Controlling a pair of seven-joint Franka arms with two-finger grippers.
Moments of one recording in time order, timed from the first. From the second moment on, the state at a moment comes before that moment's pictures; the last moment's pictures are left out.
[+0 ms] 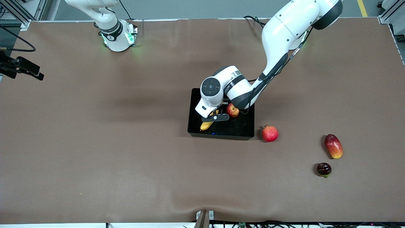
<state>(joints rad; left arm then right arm) -0.41 0.82 -0.48 -1.54 0.36 2.10 -1.03 -0.02 -0.04 -0.05 -1.56 0.02 1.47 0.03</state>
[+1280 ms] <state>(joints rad) 0.02 0.34 -0.45 -1.42 0.26 1.80 -0.75 -0.02 -0.03 -0.04 -1.56 0.02 1.46 0.03</state>
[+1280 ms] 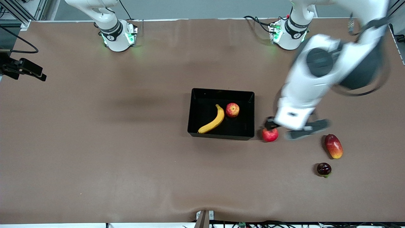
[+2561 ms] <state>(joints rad) 0.09 -0.05 -0.20 -1.56 0.12 1.54 -0.20 -0.02 -0.03 -0.05 -1.55 0.02 1.44 0.03</state>
